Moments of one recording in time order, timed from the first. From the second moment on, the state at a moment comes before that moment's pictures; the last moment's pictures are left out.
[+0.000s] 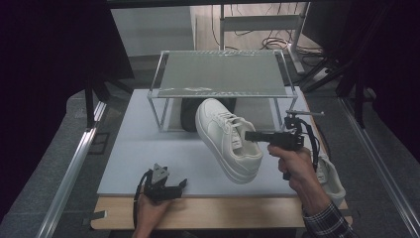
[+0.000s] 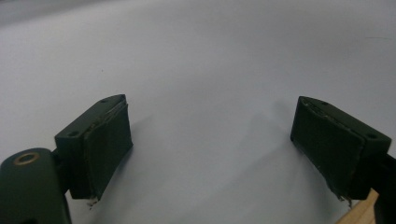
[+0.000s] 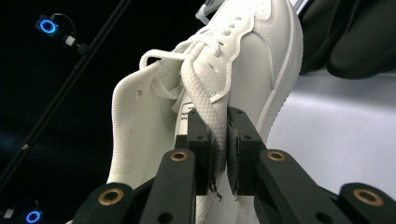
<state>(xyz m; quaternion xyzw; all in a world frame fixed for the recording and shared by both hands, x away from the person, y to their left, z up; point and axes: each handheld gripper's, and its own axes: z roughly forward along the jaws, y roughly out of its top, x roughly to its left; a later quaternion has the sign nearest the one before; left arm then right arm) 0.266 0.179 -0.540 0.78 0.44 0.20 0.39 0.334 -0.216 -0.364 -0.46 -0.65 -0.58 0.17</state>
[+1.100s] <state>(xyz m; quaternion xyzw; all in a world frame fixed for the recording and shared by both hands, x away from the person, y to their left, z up) 0.266 0.179 -0.540 0.78 0.44 0.20 0.39 0.371 -0.197 -0.332 -0.48 -0.61 -0.61 0.15</state>
